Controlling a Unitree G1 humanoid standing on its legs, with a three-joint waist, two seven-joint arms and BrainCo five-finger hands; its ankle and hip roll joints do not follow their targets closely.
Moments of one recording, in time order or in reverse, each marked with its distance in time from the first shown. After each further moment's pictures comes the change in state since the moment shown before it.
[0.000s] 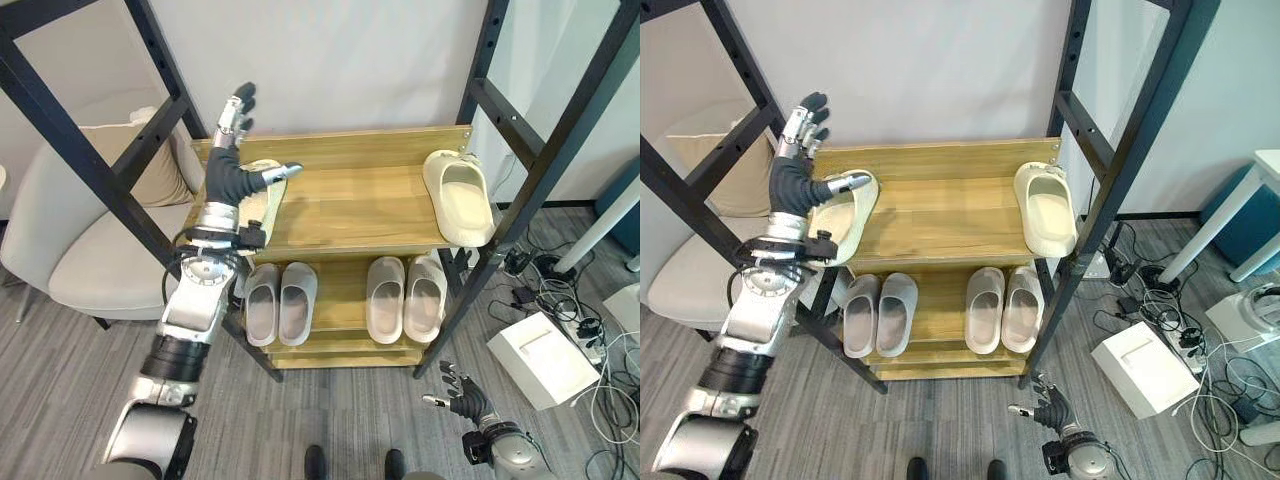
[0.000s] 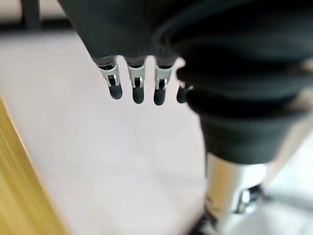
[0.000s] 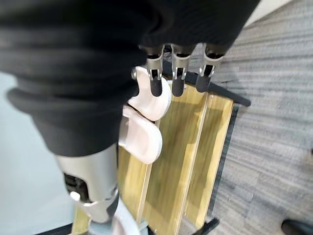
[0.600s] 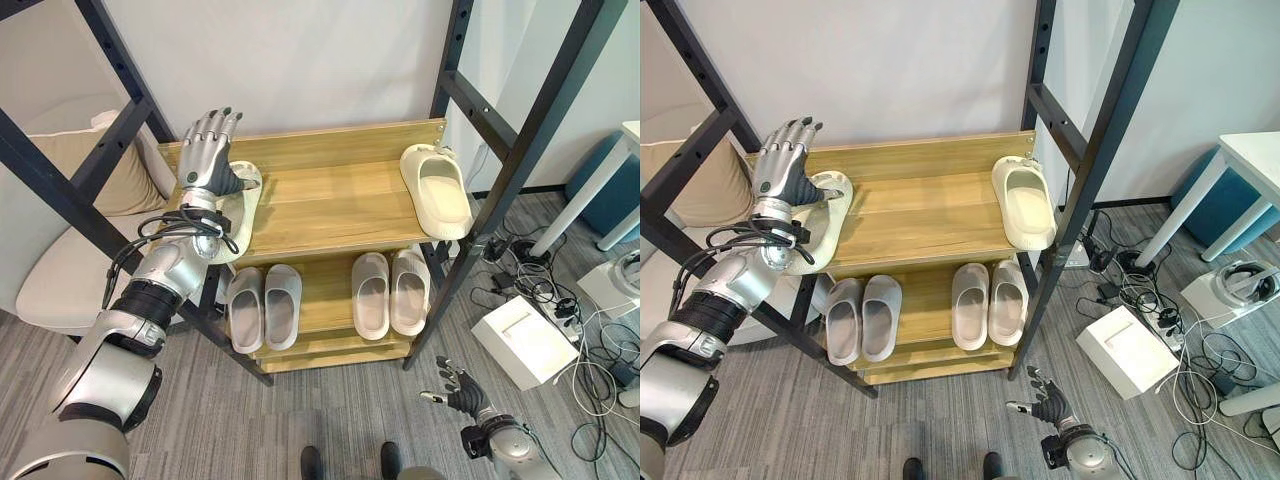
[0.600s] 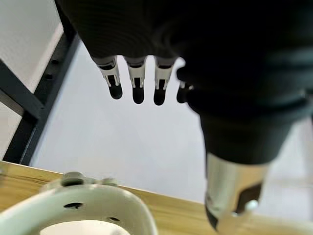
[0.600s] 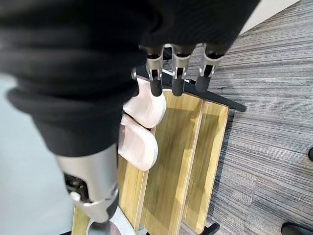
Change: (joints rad) left arm -0.197 0.176 -0.232 0.381 0.399 0.191 0.198; right arm 0.000 -0.019 0.057 0.000 0.005 -0.025 0.002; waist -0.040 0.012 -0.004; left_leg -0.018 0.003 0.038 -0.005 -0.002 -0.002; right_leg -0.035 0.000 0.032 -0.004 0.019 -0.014
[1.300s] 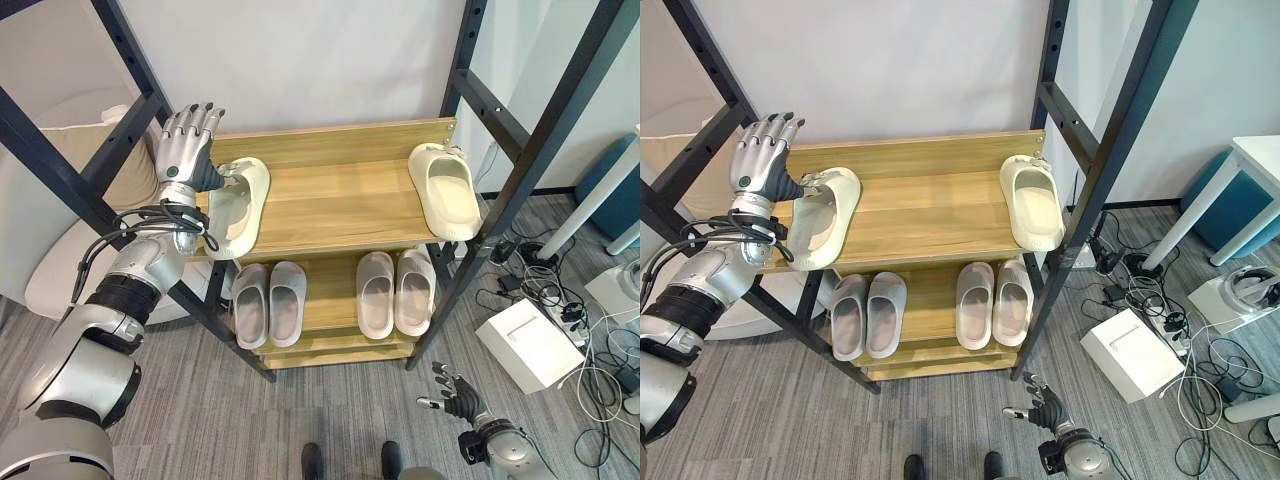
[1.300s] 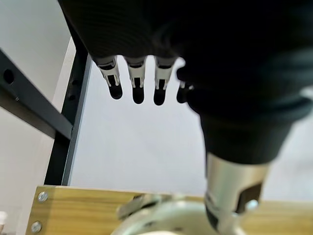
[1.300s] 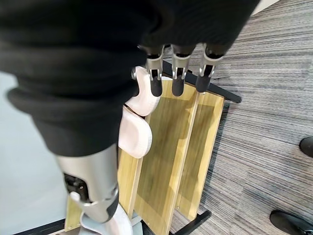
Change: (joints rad) left arm -0.038 0.060 -0.106 0.095 0.040 0.003 0.020; right arm 0.006 -0.002 0.018 0.010 0.013 0.000 0.008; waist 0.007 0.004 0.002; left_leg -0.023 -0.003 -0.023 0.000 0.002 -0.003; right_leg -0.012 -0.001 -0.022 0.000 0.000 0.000
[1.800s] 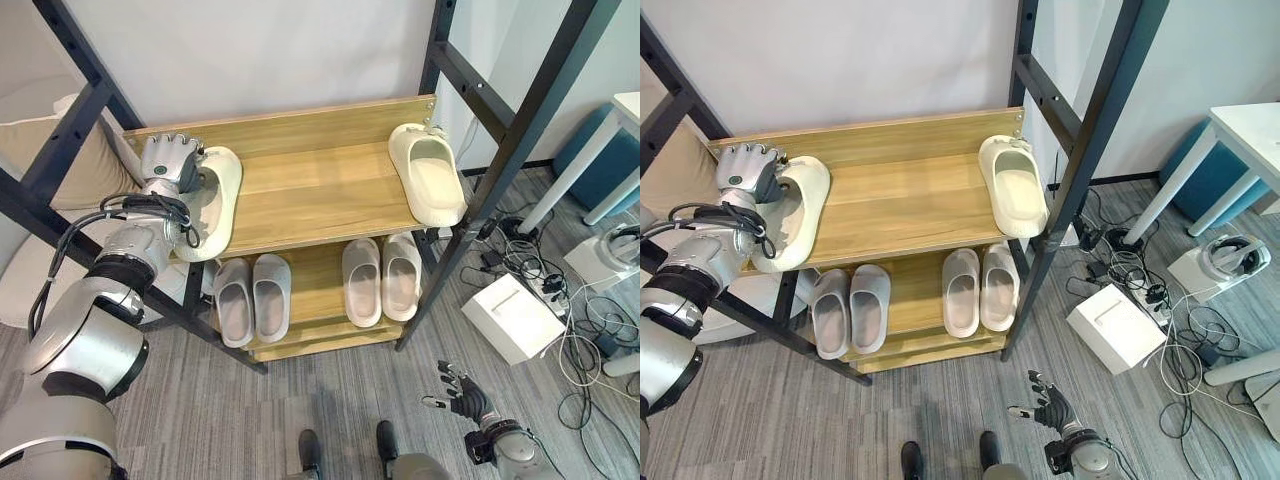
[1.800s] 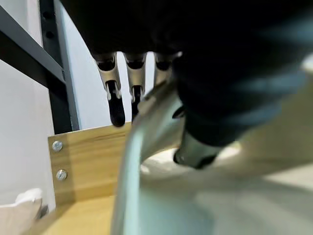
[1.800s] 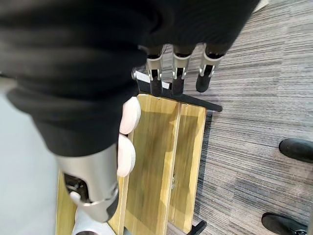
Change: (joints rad) left arm -0.190 0.000 -0.151 0.340 0.033 0.010 -0.088; right arm 0.013 -0.029 -0.003 -0.021 0.042 -0.018 0.001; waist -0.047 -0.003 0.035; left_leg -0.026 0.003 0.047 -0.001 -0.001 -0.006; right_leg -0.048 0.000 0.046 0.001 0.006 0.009
